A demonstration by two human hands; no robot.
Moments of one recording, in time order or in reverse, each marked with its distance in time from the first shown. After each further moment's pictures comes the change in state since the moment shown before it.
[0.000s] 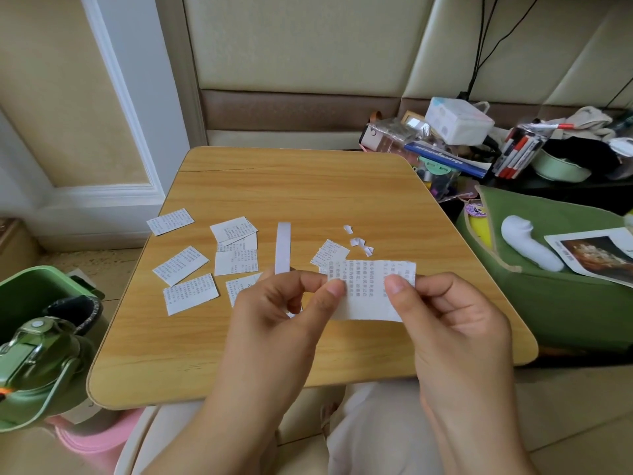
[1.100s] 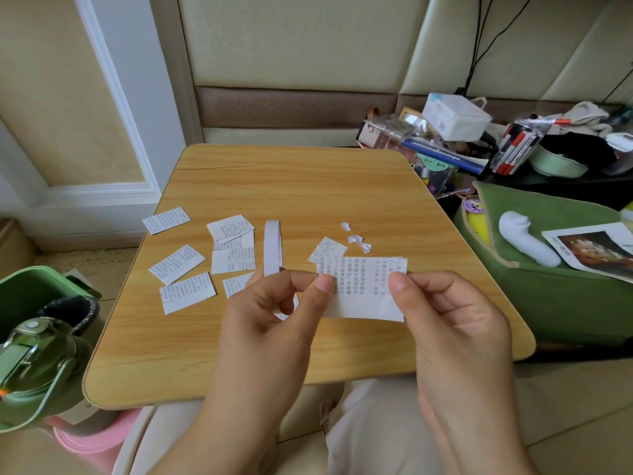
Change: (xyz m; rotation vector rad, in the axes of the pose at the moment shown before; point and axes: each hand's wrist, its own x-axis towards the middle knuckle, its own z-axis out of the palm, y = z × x) left_hand -0.005 -0.002 0.001 -0.018 0.048 0.026; right_hand -0.001 0.000 -0.001 0.021 0.019 0.023
